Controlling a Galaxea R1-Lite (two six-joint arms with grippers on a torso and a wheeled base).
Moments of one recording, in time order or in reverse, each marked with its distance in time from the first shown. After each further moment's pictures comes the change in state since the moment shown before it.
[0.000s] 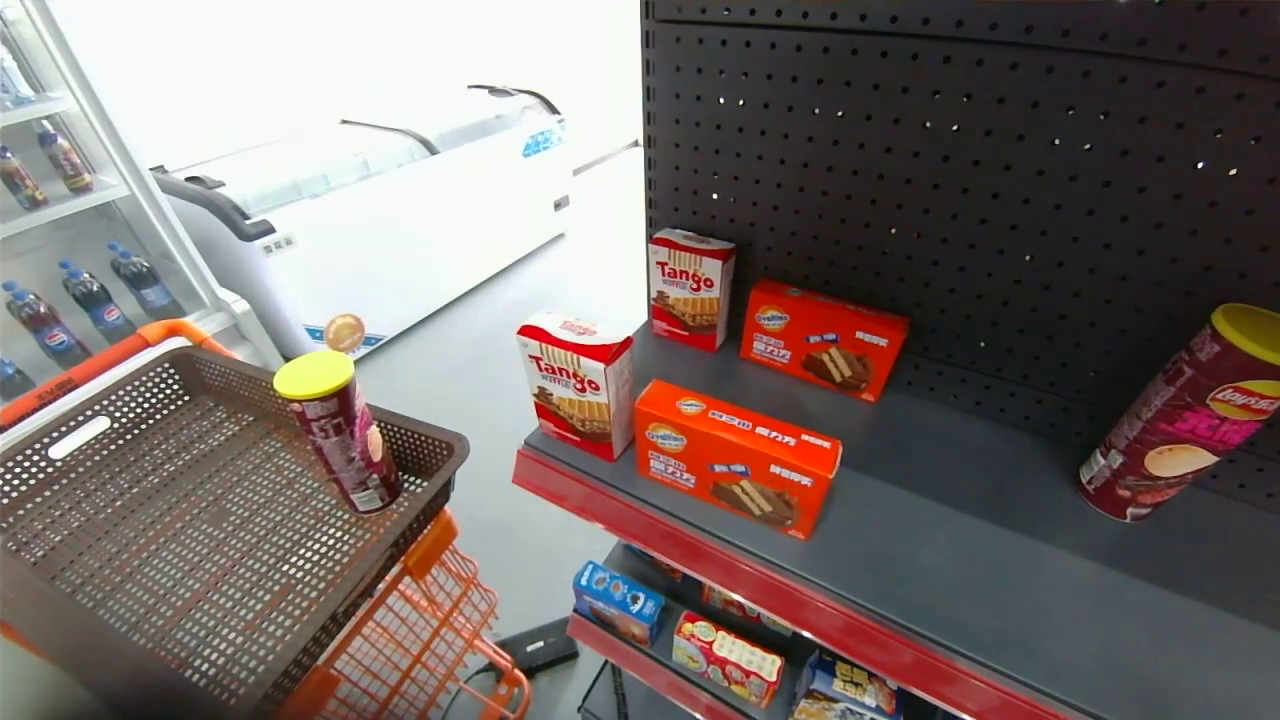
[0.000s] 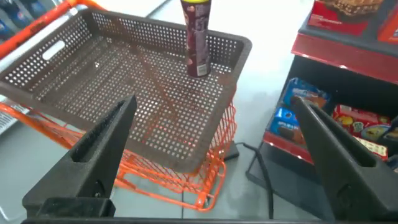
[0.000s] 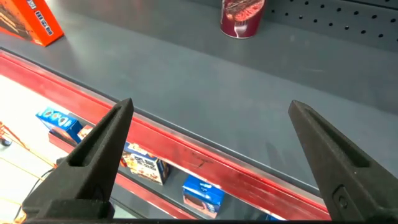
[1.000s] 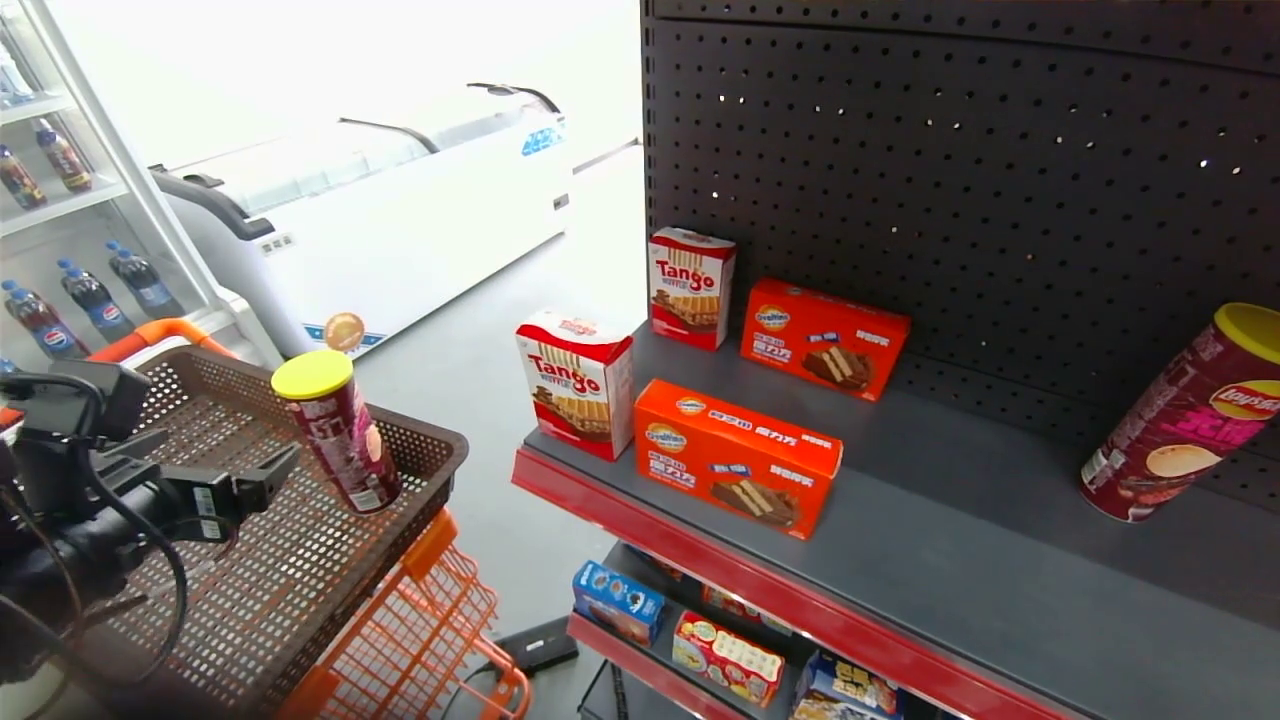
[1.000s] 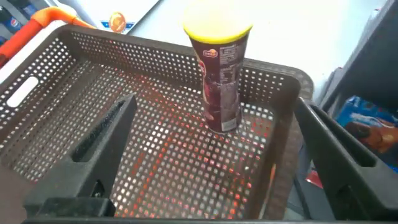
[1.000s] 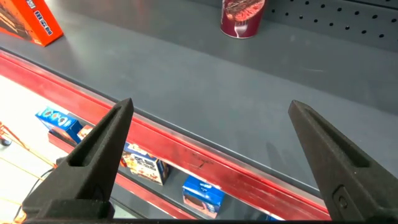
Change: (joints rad) left arm 0.191 1.193 -0.016 -1.126 -0.139 0.114; right arm 0.000 0.000 0.000 0.000 0.000 0.000
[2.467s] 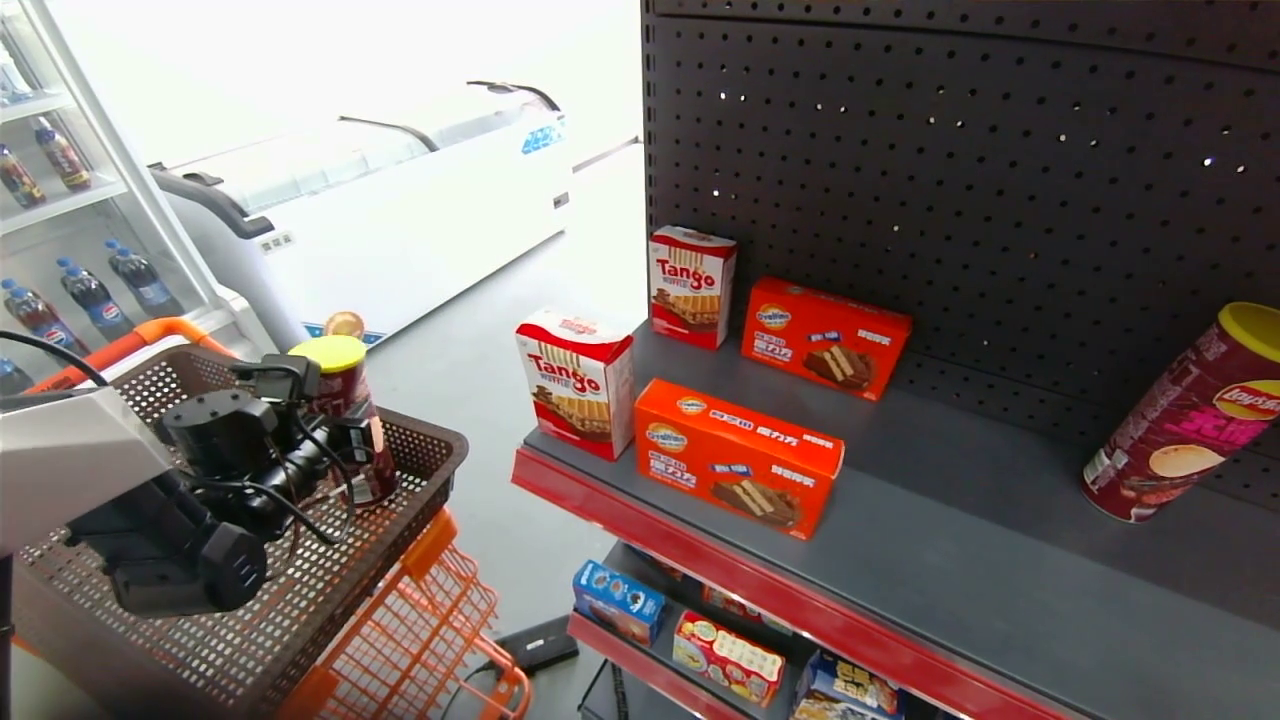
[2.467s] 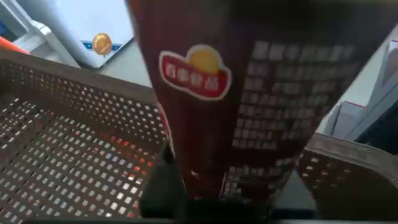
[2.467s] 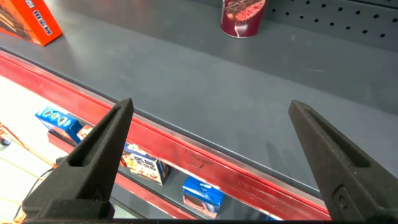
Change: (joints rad) left arm -0.033 0.723 -0.503 -0.337 -0.004 -0.051; right arm 0.000 0.000 0.000 0.000 0.000 0.000
